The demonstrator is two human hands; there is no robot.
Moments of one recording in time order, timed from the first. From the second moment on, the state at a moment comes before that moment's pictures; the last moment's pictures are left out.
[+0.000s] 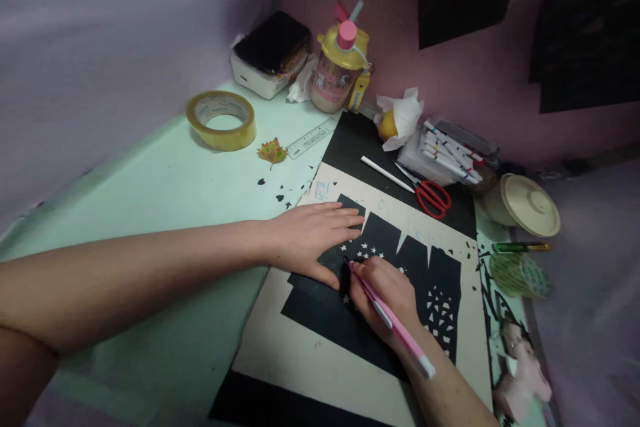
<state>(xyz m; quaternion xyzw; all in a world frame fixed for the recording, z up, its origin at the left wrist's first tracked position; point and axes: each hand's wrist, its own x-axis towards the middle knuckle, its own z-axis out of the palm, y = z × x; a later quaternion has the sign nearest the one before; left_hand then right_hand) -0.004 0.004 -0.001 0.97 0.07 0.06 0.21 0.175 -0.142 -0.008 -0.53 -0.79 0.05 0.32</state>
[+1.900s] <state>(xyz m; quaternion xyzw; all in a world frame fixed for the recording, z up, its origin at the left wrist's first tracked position) -0.004 0.005 -0.001 0.97 0.08 0.05 0.22 0.176 -0.141 -0.012 -0.50 -0.80 0.05 0.33</state>
